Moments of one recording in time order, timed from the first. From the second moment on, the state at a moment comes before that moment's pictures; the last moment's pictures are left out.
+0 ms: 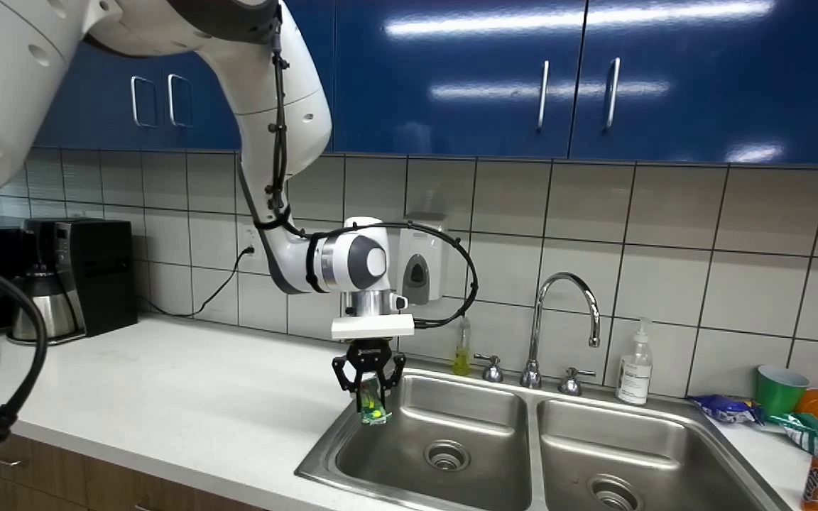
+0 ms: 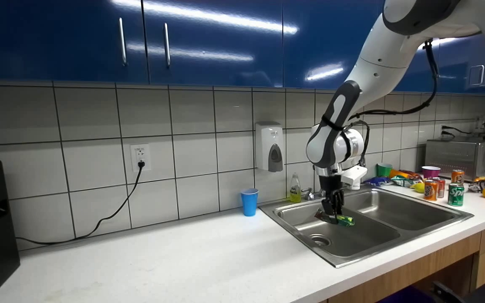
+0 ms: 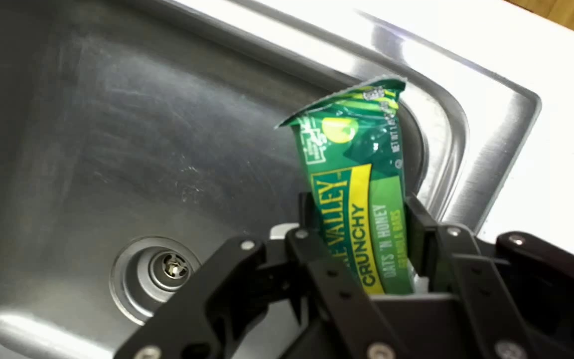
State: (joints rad) arm -0.15 0.40 -0.04 -2.17 -0.22 2.49 -0.48
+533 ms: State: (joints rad) arm -0.08 0.39 0.00 -2.23 -0.28 2.53 -0.50
